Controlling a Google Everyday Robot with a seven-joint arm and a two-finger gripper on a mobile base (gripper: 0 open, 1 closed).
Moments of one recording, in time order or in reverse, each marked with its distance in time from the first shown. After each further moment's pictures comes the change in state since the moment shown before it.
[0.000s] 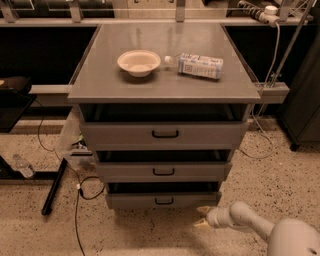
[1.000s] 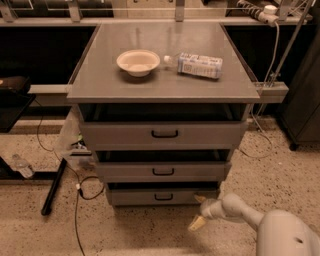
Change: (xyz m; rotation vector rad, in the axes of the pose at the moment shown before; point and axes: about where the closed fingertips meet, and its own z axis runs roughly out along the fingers) arm -0.031 -0.026 0.020 0.013 0.004 -0.077
